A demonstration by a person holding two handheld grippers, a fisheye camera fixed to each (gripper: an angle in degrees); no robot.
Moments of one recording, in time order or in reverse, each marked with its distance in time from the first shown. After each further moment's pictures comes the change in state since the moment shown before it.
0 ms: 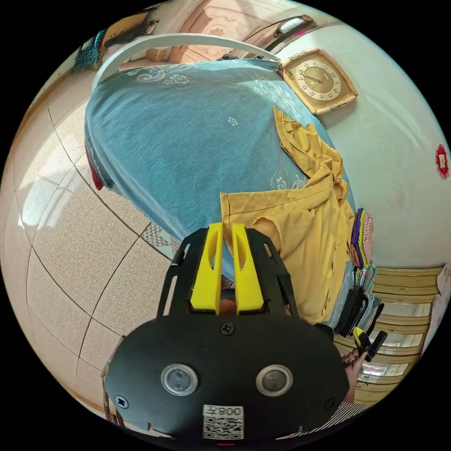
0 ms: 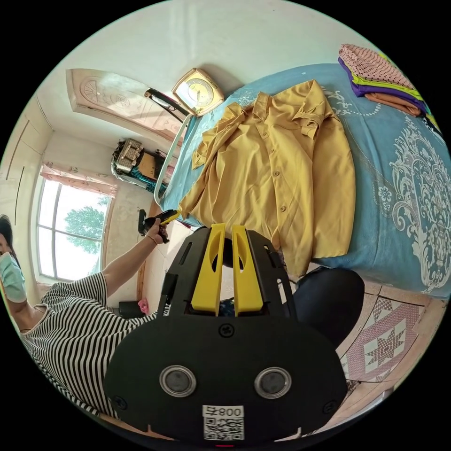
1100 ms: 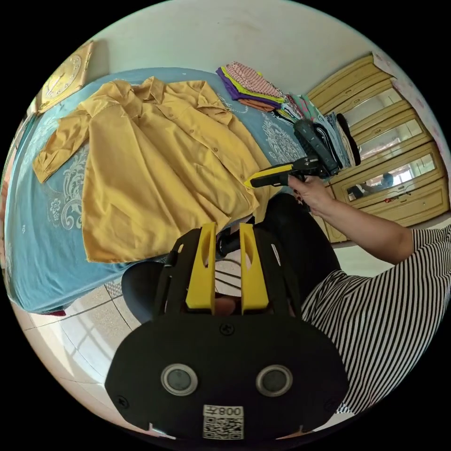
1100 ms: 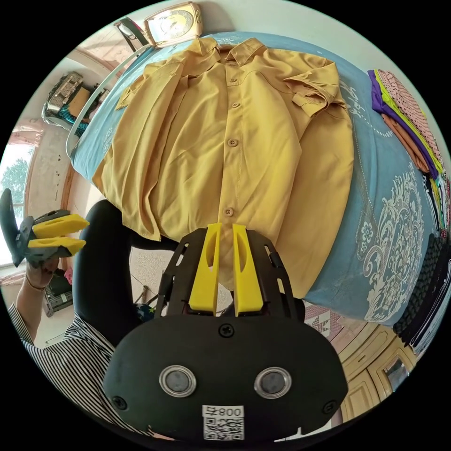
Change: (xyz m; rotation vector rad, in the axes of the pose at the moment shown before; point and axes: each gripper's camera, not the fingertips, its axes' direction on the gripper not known) left arm 0.175 0.191 0.066 -0.259 0.094 0.907; right arm 0.022 -0.054 0.174 -0.301 0.524 -0.109
